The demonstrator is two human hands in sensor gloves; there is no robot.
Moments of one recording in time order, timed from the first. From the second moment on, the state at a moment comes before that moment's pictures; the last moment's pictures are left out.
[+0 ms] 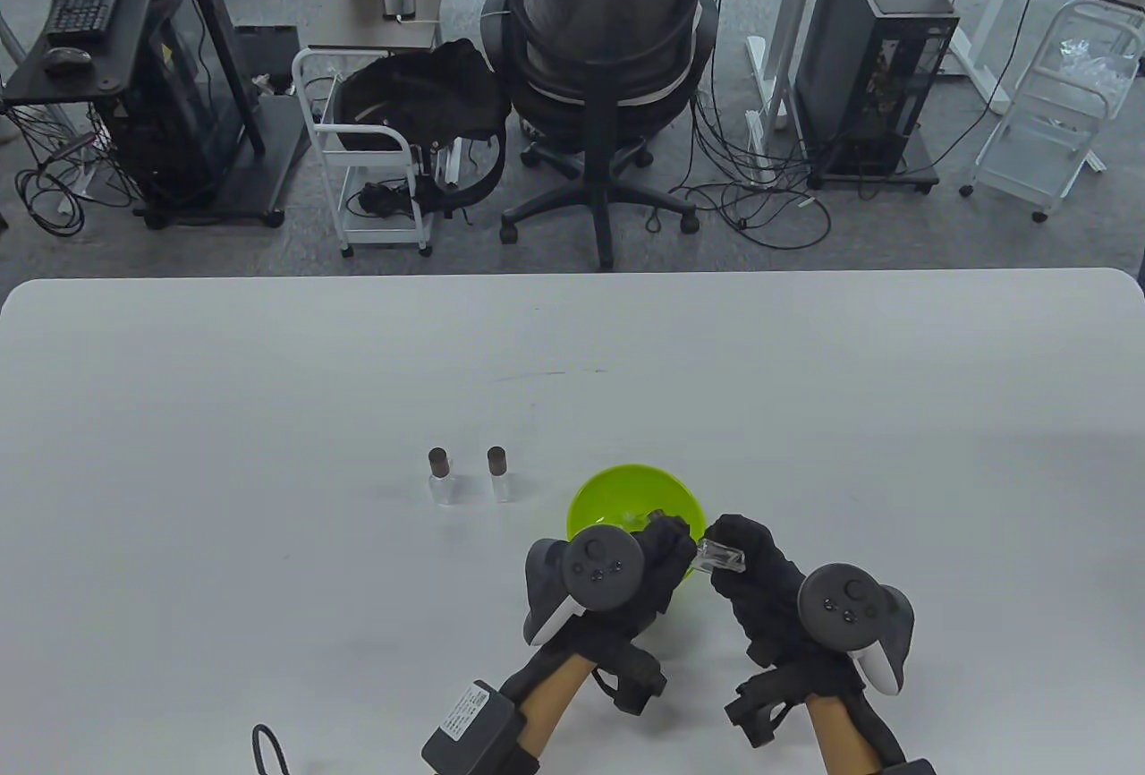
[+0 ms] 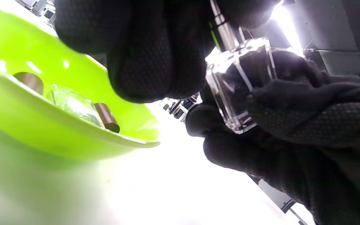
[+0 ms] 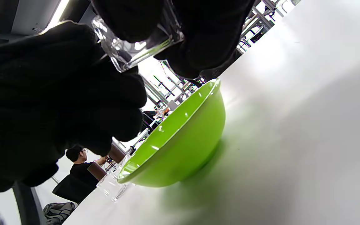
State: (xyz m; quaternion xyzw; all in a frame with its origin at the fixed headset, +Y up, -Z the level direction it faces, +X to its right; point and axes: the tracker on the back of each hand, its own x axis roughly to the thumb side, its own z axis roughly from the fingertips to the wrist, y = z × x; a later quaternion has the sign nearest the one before) left_hand -0.008 -0.709 -0.307 0.02 -0.21 0.36 0.91; right_hand 0.200 -0.735 -0.281 0.11 -0.05 0.91 0.41
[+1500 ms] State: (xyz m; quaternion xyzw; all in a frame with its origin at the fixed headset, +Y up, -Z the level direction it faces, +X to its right) left_hand -0.024 -0.677 -0.326 0.06 -0.22 0.22 0.95; right_hand 0.241 -0.722 -0.280 0.07 -0.09 0.88 0.45
